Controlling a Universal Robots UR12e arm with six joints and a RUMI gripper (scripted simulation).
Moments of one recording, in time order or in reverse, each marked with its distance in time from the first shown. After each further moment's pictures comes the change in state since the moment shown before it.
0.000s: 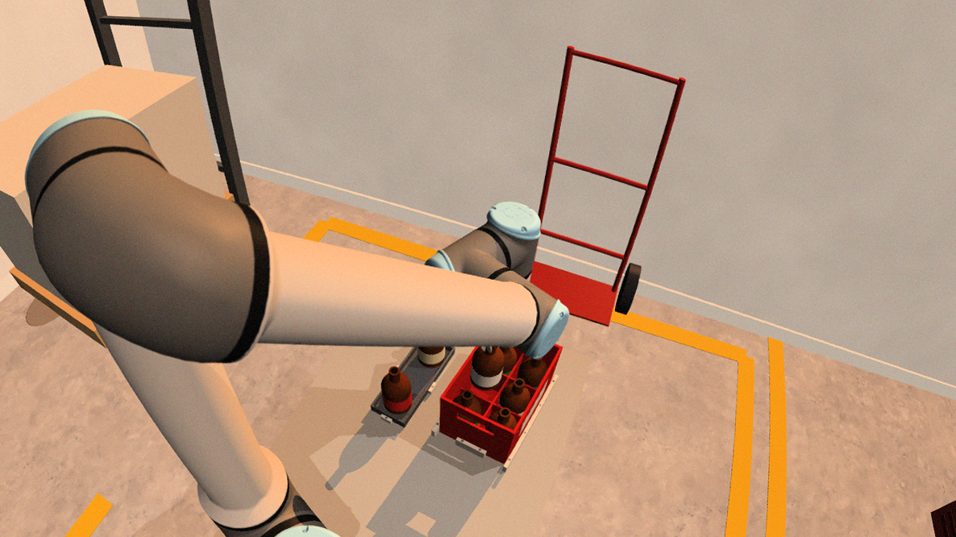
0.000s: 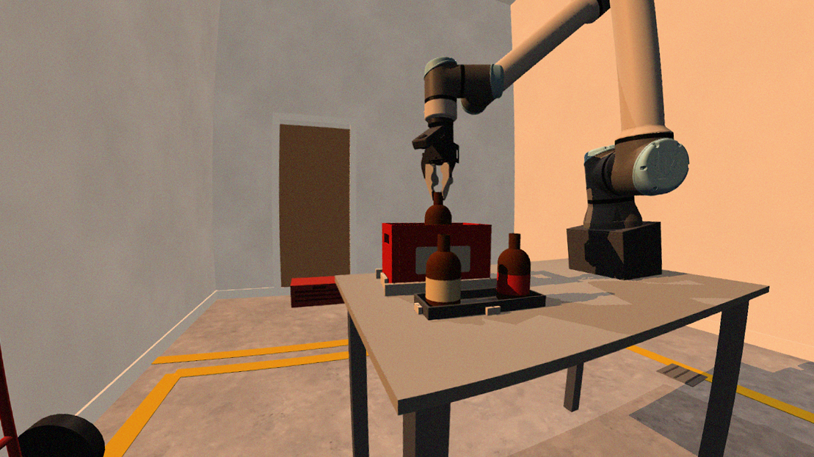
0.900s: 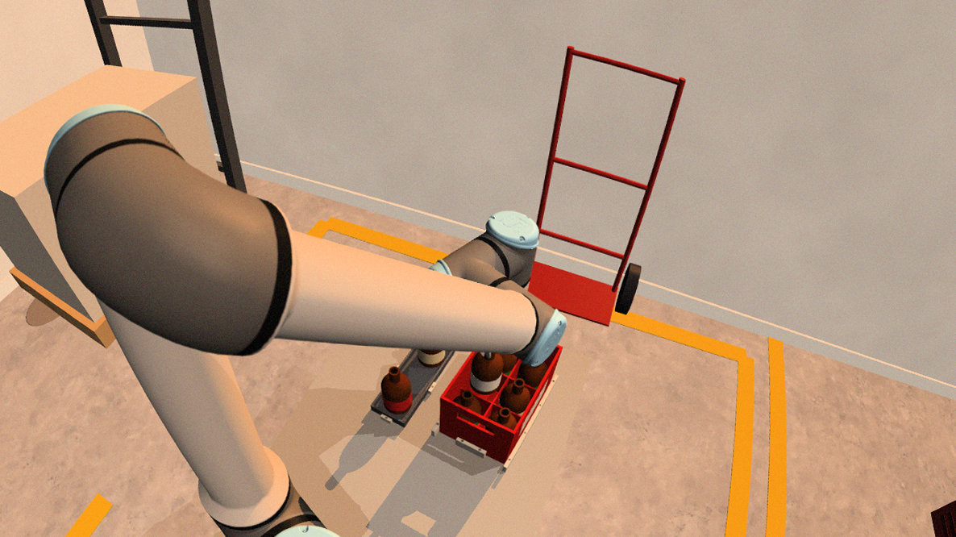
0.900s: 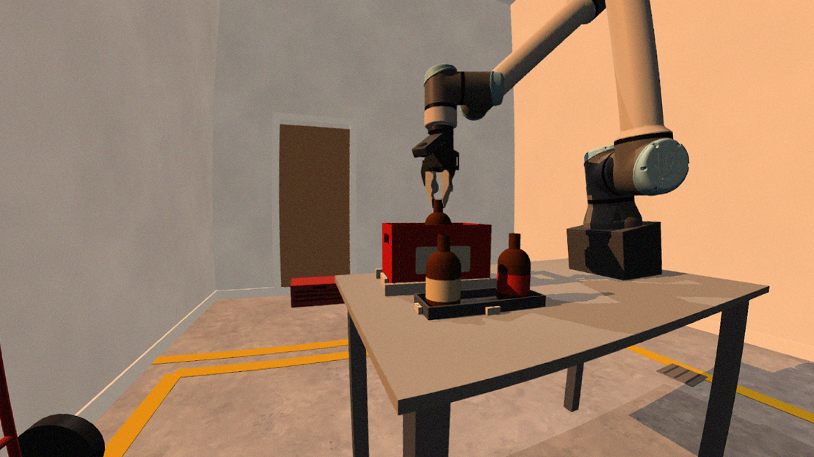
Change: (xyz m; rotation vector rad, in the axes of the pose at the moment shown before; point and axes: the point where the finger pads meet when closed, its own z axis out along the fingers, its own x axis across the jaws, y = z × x) arm 0.000 0.000 0.020 0.000 0.000 0.000
